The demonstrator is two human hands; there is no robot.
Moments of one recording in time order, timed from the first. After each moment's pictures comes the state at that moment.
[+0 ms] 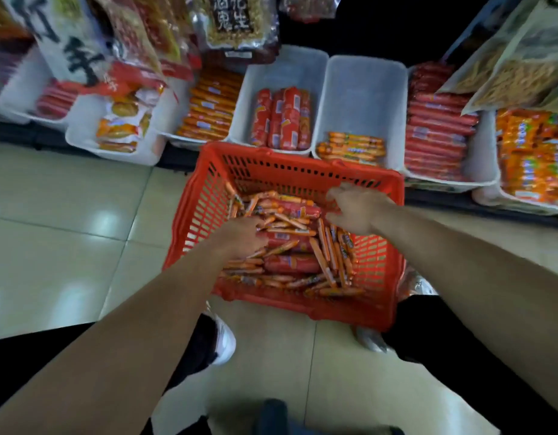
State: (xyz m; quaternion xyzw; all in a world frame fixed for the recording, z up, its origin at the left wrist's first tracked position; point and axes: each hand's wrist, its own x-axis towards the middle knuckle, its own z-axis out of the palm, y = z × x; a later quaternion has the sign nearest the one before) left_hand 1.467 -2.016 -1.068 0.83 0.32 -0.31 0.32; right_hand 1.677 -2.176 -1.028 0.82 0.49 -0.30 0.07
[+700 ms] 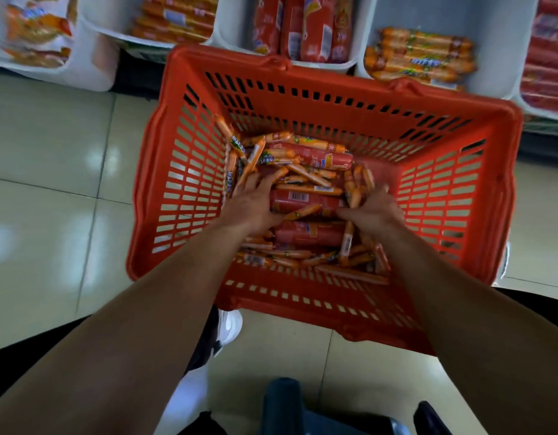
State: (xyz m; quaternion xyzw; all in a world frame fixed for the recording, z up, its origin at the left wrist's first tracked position) left_hand 1.475 -2.000 -1.202 0.84 0.34 -0.31 0.30; right_hand 1.642 -2.185 -1.233 0.90 0.07 -0.43 -0.07
